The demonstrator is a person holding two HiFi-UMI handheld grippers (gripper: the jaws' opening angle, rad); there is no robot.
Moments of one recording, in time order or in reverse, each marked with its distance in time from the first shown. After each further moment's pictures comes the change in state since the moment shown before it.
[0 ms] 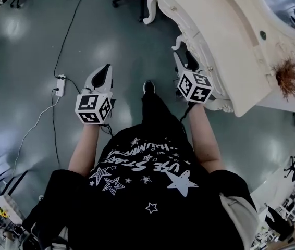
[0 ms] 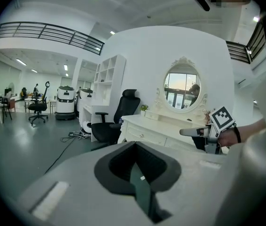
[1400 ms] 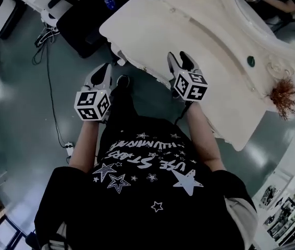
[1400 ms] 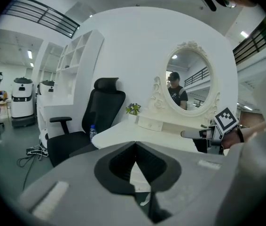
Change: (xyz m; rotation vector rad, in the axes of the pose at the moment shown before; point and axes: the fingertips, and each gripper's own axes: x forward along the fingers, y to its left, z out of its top) left arm 0.424 0.023 0.160 0.108 0.077 -0.326; right arm 0.238 -0.208 0.163 0.170 -0.069 -0.269
